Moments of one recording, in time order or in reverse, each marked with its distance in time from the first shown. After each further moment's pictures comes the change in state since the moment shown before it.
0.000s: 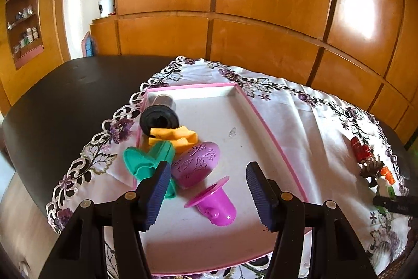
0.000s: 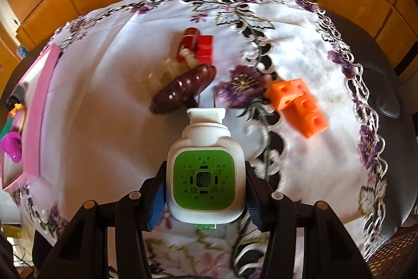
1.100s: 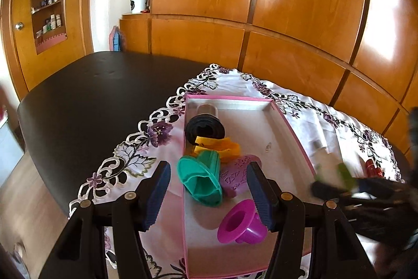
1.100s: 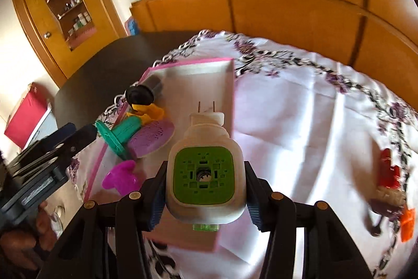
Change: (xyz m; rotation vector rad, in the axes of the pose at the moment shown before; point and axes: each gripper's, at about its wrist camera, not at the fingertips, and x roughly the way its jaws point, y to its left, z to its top) left arm -0.013 0.048 0.005 -0.106 -0.039 0.077; right arm -0.011 0.248 0.034 -0.410 -0.151 0.356
